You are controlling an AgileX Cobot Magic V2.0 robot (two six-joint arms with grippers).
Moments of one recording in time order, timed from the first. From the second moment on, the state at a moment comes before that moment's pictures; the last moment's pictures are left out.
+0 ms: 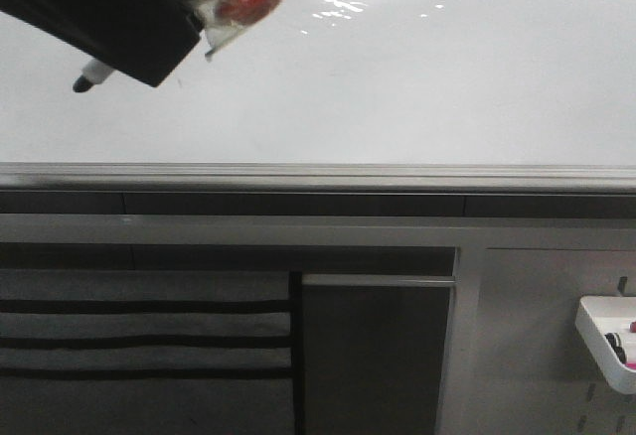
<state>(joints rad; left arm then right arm) -0.66 1.14 -0.95 -0.67 0.92 1.09 0.66 1.34 -1.33 0.58 1.16 -0.93</state>
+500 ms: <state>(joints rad) -0.66 1.14 -0.95 -0.67 0.92 1.10 0.66 1.34 -1.33 0.57 1.16 -0.93</state>
